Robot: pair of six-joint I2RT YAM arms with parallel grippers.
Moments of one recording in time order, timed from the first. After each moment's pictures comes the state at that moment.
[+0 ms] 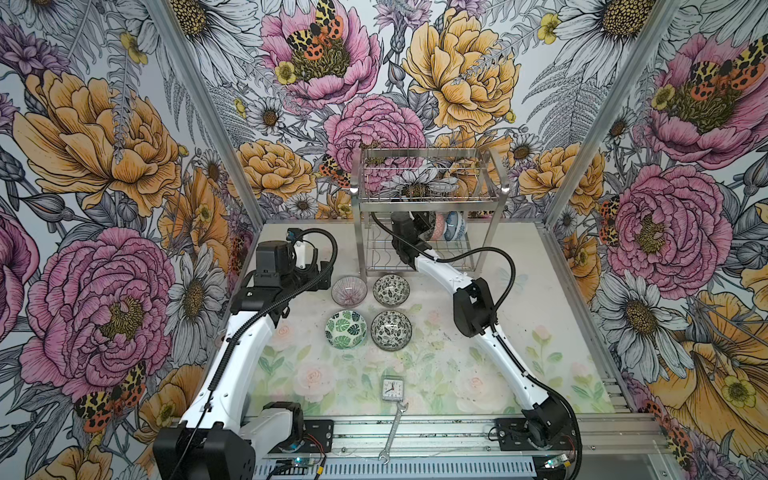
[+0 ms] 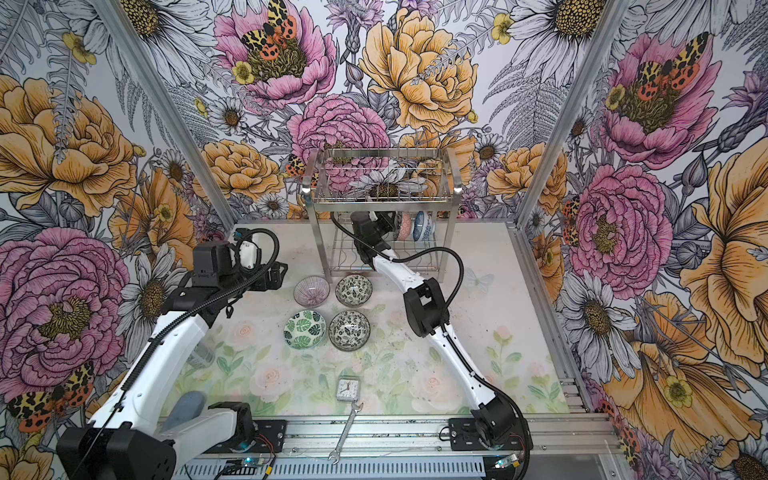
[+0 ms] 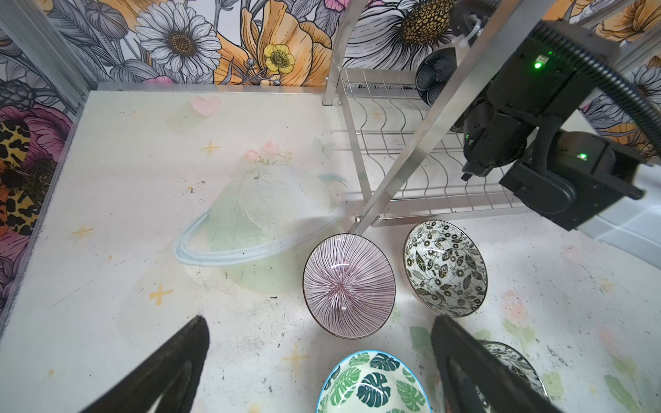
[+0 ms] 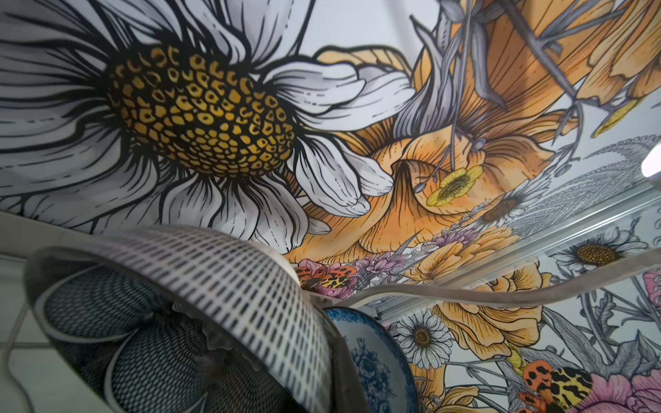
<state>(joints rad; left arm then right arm) -0.05 1.11 1.03 -0.55 0.17 -0.06 0.55 2.87 2.65 0.01 1.07 -0.71</state>
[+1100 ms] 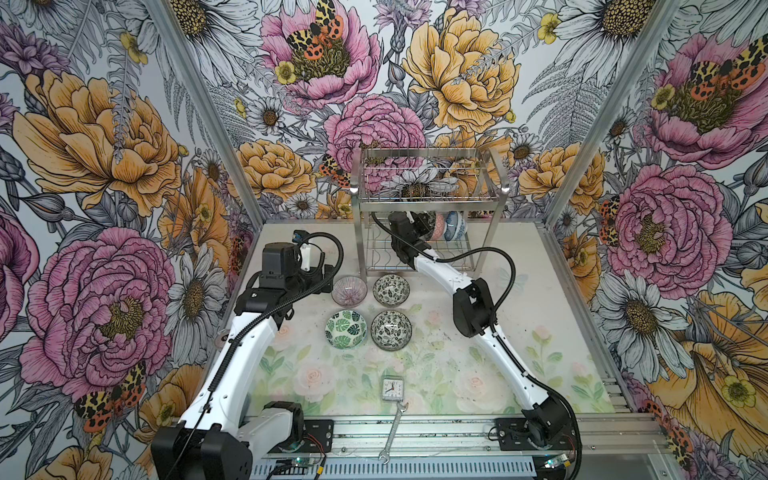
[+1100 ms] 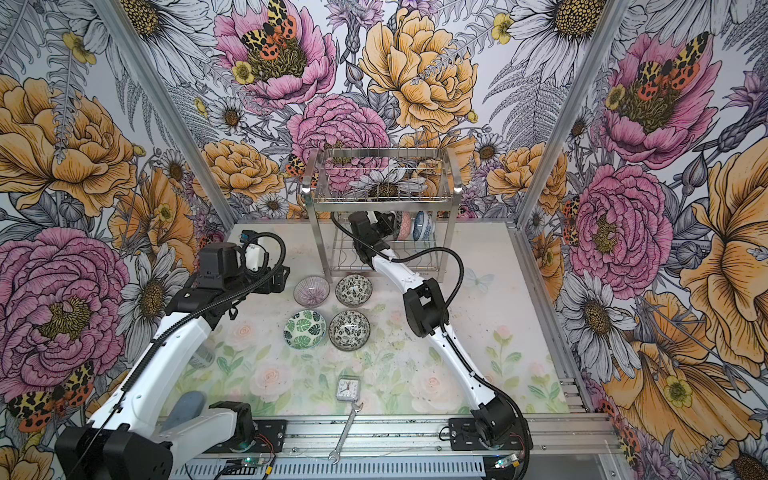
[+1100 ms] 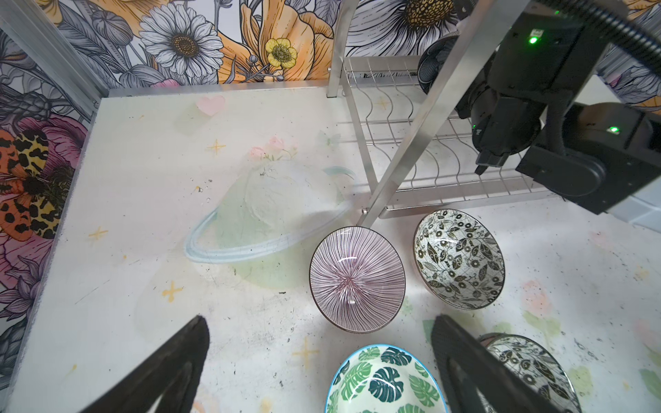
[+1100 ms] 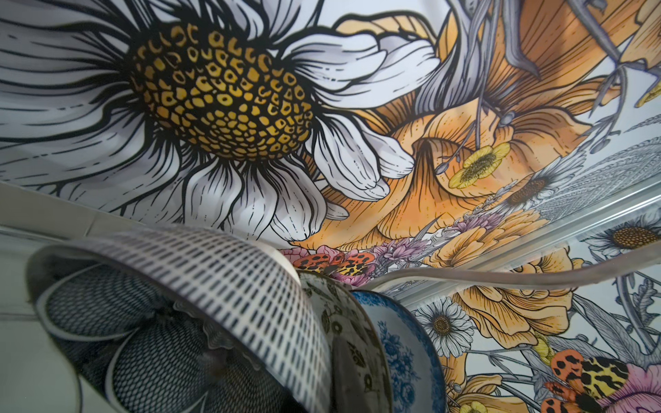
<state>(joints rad) -0.10 1.10 1.02 -0.55 0.10 -0.02 0.57 2.87 2.67 -0.11 1.06 -0.58</state>
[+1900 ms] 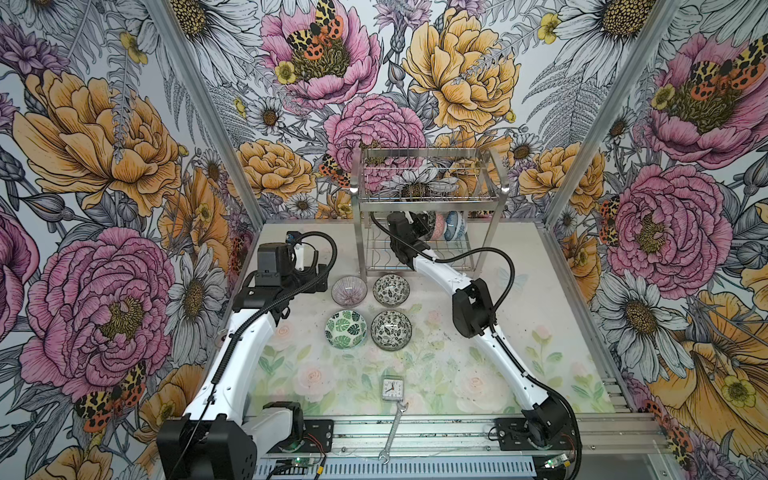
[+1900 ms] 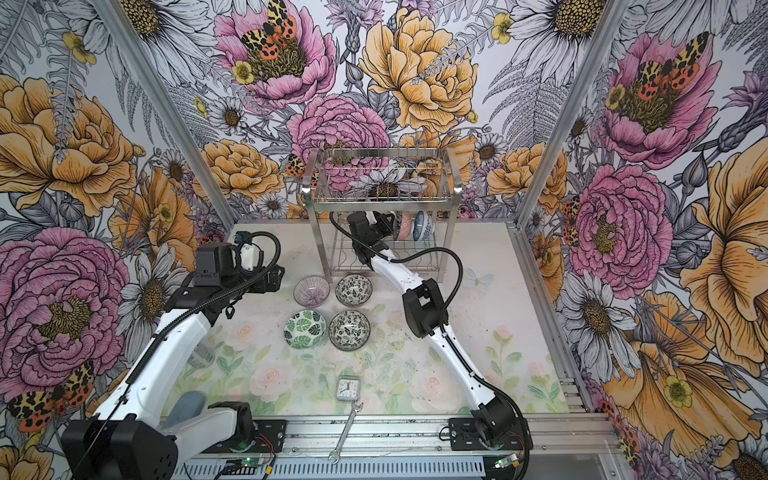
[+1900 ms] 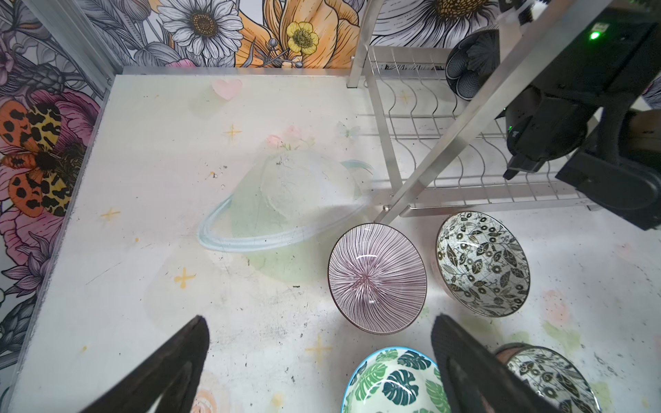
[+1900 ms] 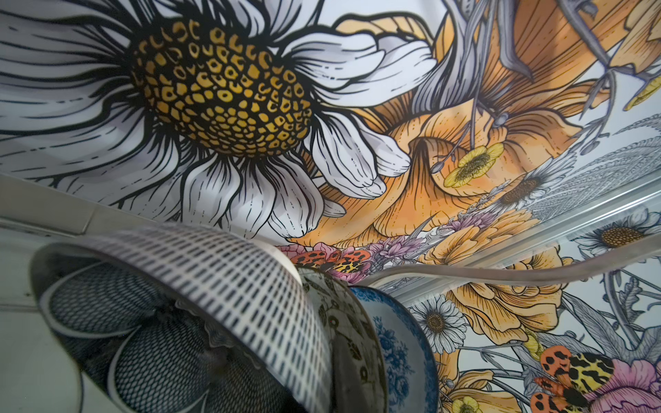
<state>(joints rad) -0.03 1.13 1.01 -0.55 0.12 -0.03 0.58 2.87 2.67 -0.12 1.08 -0.59</state>
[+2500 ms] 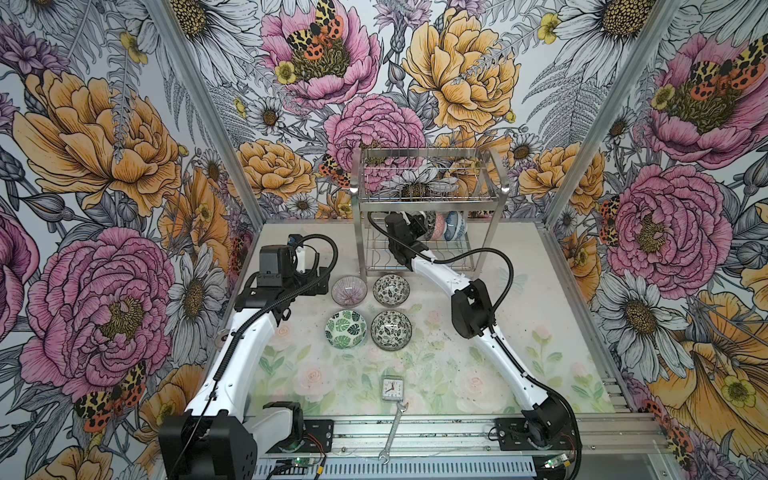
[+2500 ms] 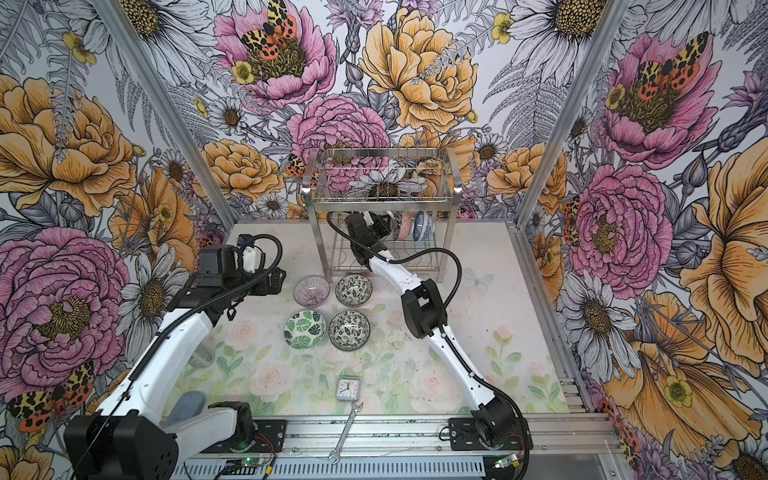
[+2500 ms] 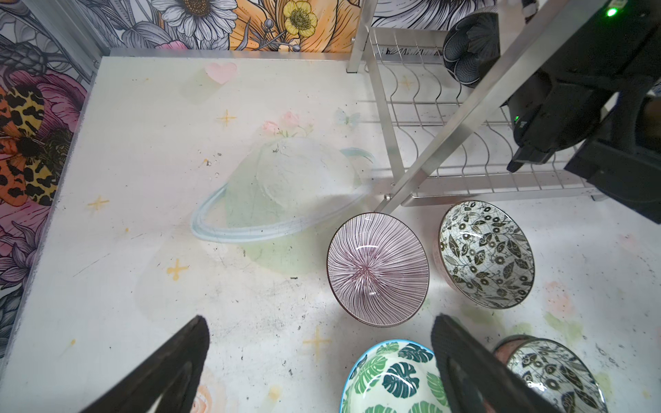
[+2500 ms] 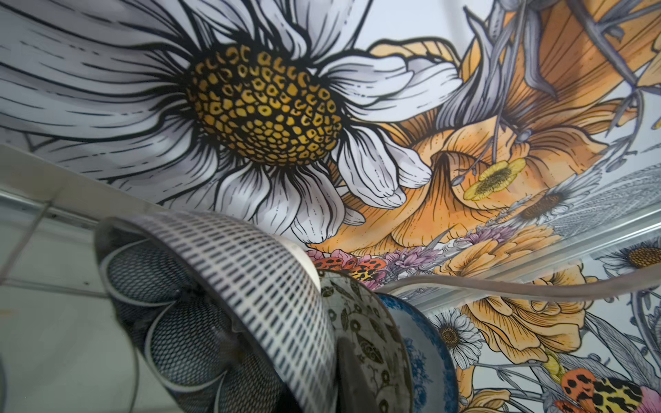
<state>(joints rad) -0.03 1.14 0.99 -0.55 0.12 -0.03 0.60 2.87 2.67 -0.14 1.02 -0.58</state>
